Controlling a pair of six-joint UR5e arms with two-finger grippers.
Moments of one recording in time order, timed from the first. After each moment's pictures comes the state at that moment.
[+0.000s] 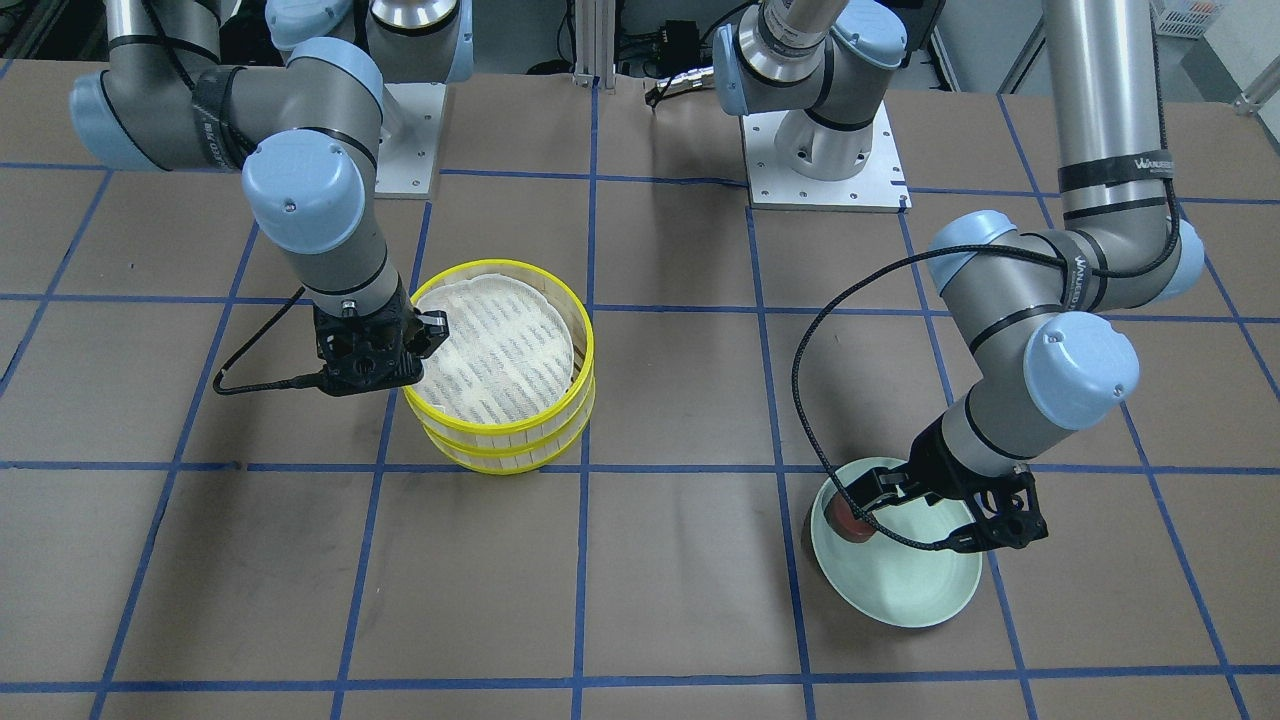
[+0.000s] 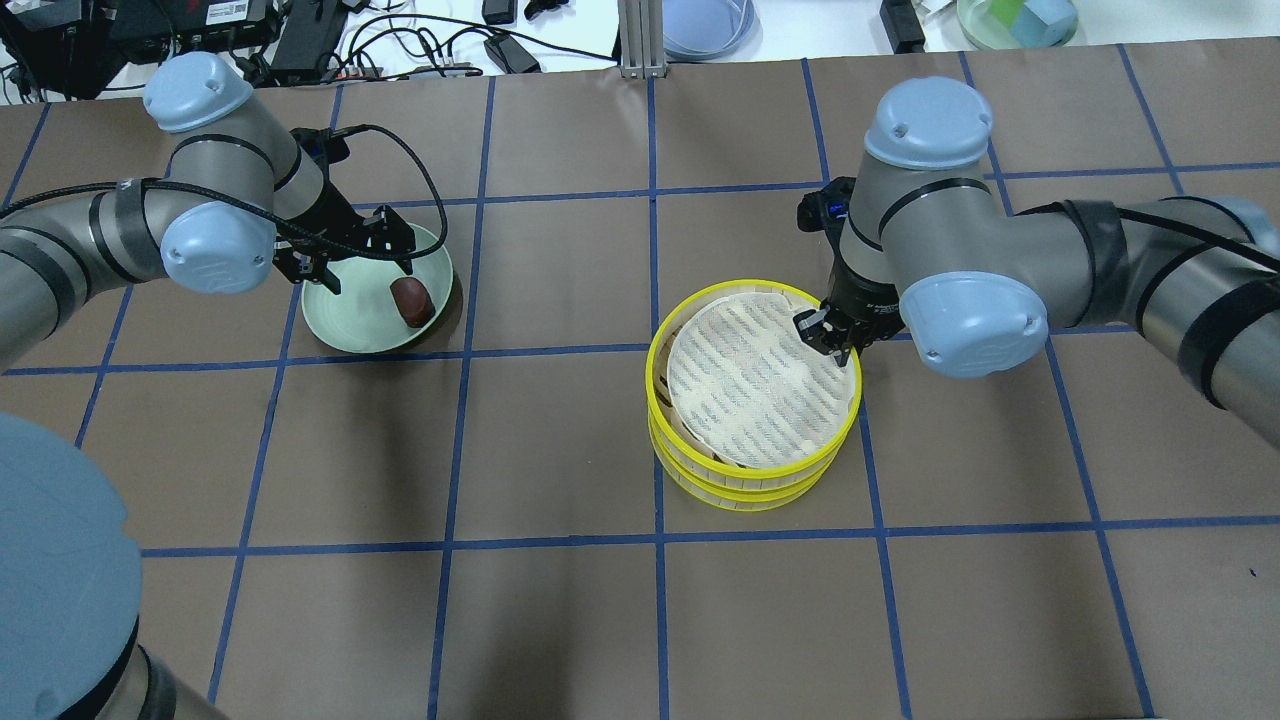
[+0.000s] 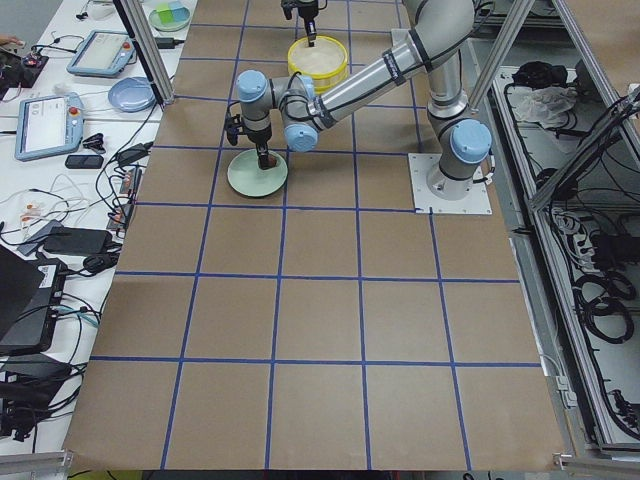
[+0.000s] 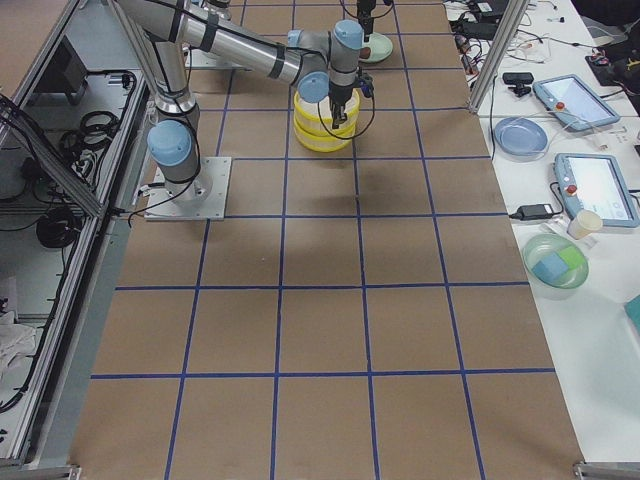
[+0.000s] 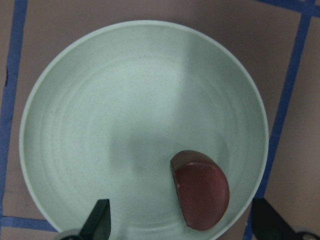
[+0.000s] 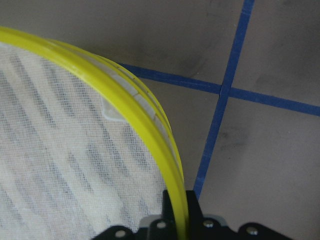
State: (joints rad) left arm -1.38 -2.00 -1.72 -0.98 1.45 -0.03; right arm 1.65 -1.41 1.92 -2.02 -1.59 -0.14
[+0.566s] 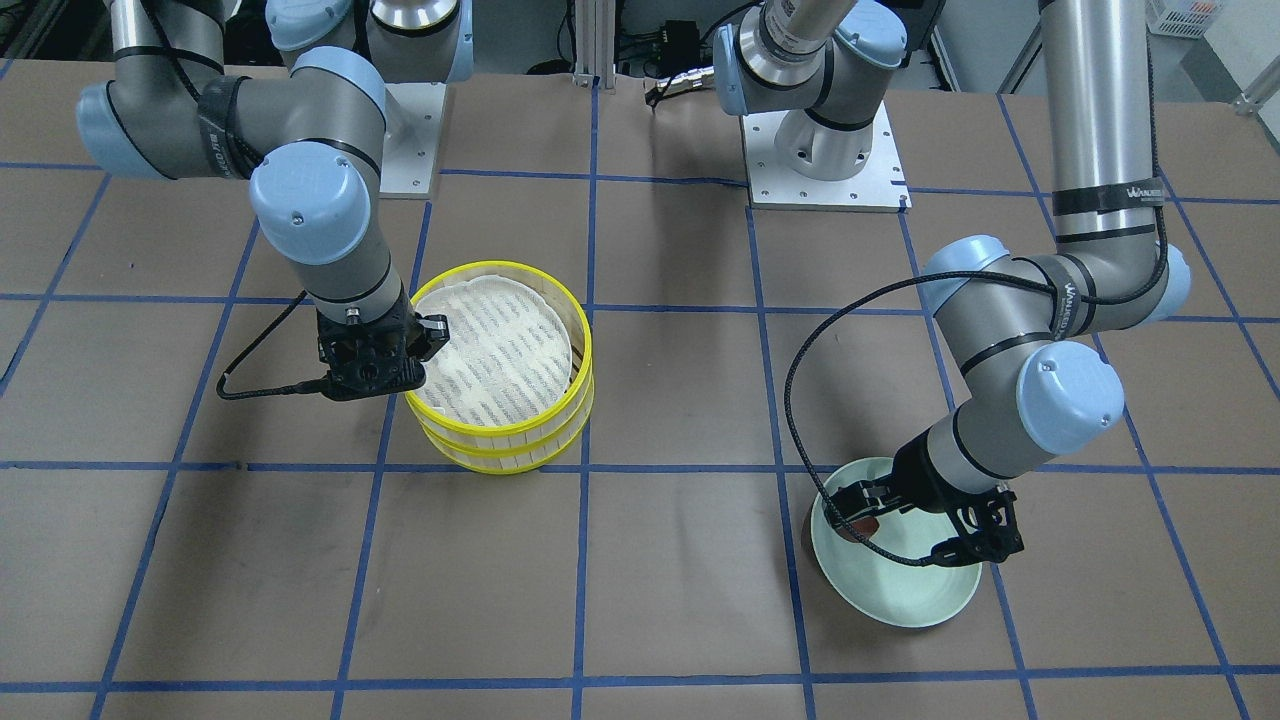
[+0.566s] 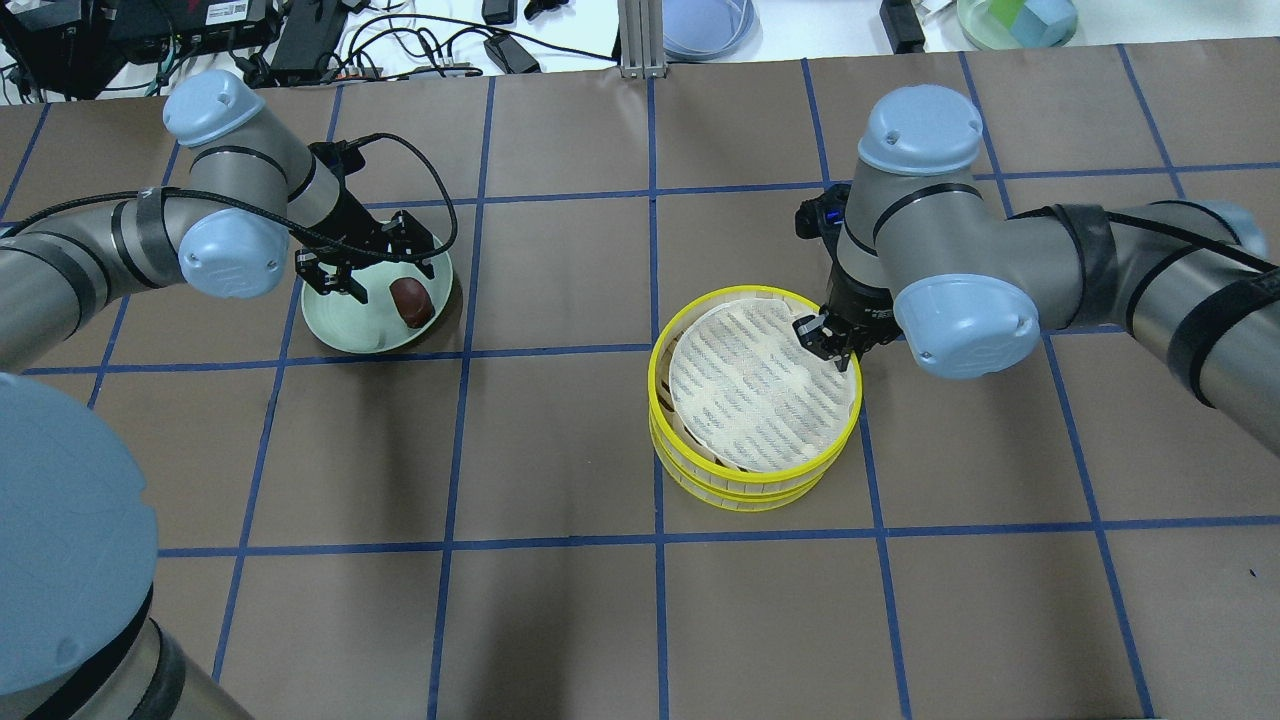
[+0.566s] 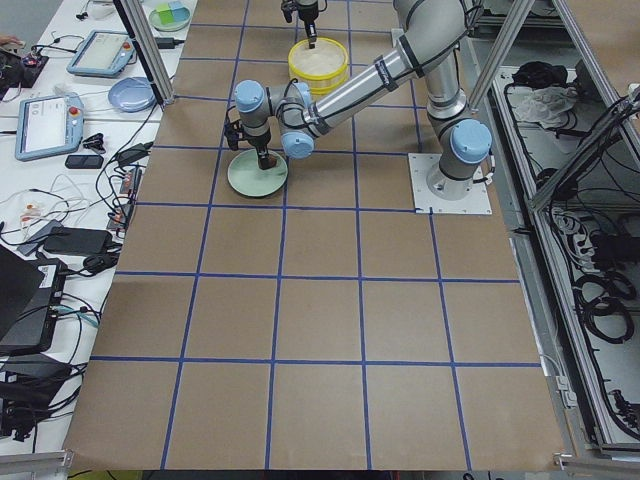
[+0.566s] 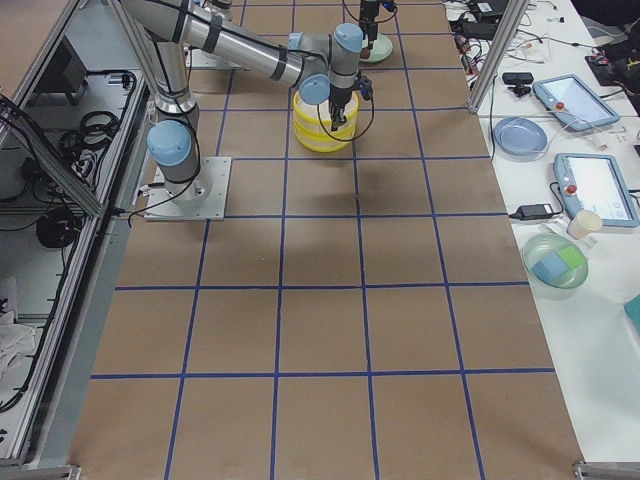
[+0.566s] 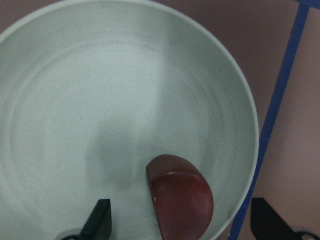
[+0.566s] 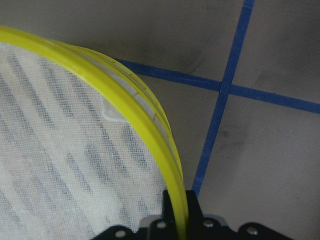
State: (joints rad) left arm -1.37 -2.05 -1.72 -0.98 1.40 -0.05; right arm 1.65 -1.39 1.93 -2.02 -1.60 -0.14
